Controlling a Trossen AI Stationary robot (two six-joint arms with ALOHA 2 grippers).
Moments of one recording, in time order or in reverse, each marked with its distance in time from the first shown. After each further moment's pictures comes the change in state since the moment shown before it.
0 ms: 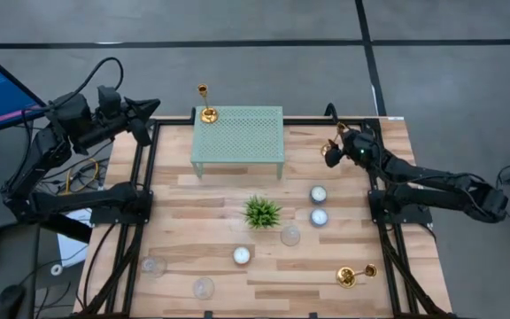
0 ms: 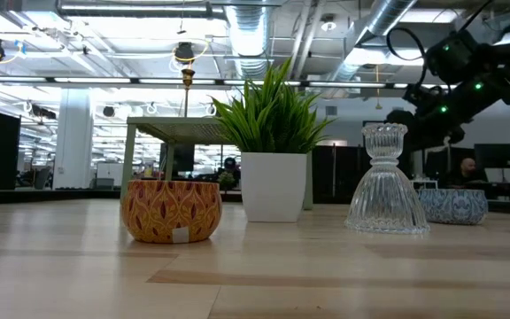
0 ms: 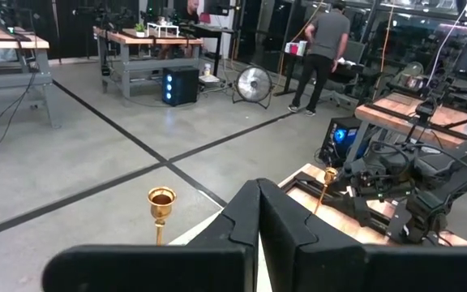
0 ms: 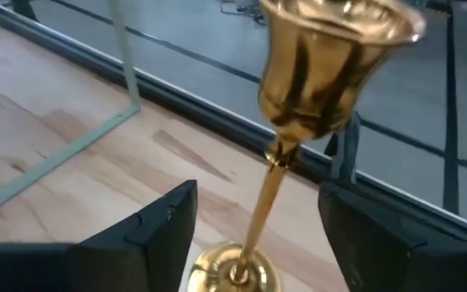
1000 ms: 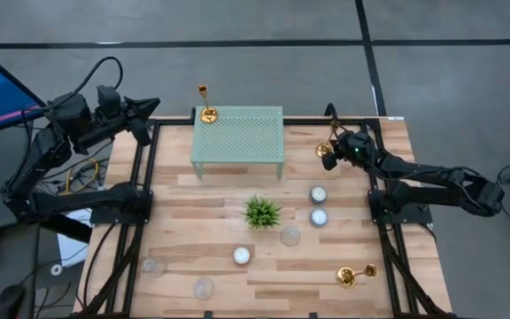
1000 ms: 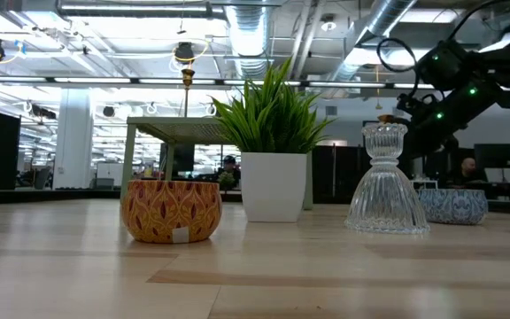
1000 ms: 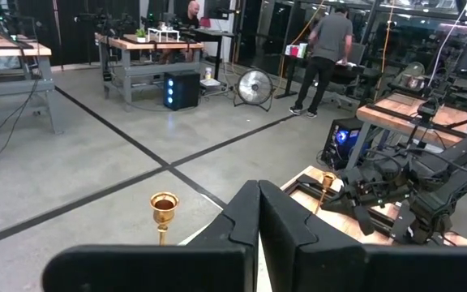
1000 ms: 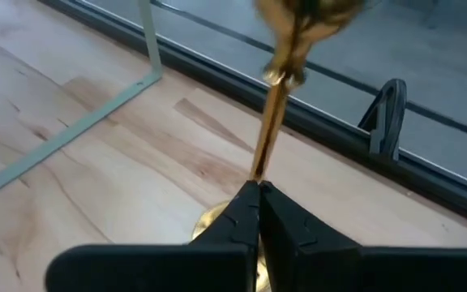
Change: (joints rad) left arm 0.000 0.000 0.000 0.011 -0.004 0.019; right arm -0.009 0.095 0.020 -0.009 -0.078 0.029
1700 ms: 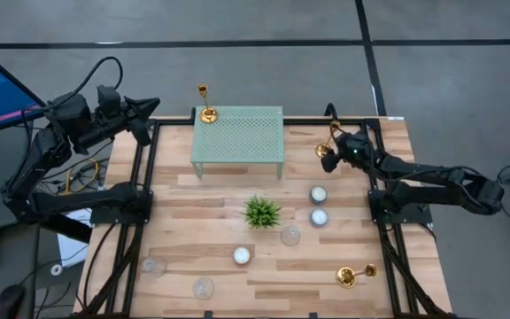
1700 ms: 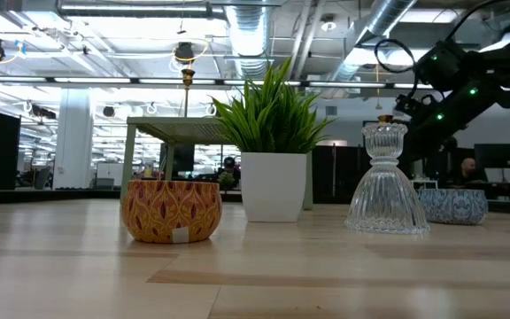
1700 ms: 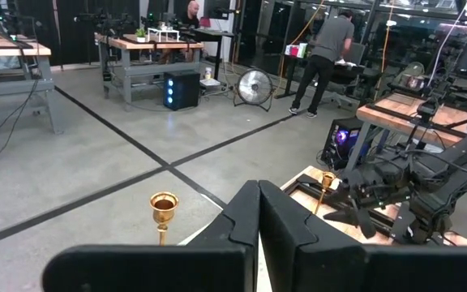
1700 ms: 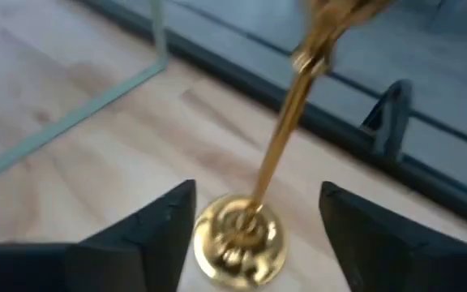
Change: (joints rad) left arm 0.000 0.000 0.000 0.000 0.001 0.000; right arm 0.026 0.009 0.000 -0.003 0.025 -0.028
